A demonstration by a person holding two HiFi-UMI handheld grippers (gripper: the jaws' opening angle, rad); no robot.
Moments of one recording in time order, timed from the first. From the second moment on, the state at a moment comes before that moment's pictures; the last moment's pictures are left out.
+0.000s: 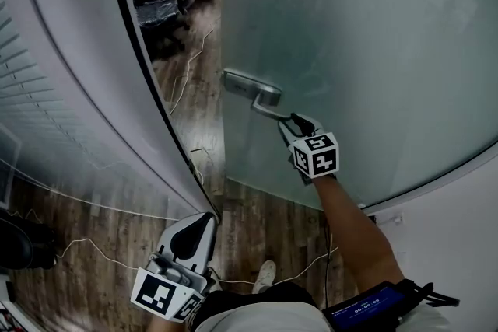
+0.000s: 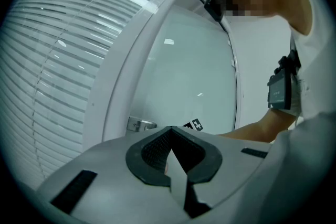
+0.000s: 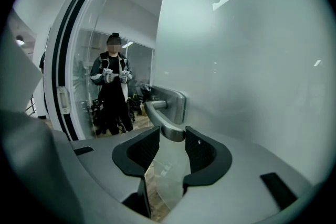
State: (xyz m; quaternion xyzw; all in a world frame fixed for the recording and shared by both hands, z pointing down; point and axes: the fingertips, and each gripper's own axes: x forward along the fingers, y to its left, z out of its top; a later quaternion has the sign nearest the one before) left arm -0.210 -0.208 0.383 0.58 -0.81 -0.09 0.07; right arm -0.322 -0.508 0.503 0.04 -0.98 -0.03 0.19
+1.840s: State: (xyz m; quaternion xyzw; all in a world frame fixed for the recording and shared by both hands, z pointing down) left arm -0.205 -0.205 0.389 0.57 -0.81 -0.08 0.09; right arm -0.336 -0.575 0.472 0.10 -0.98 -0.03 0.14
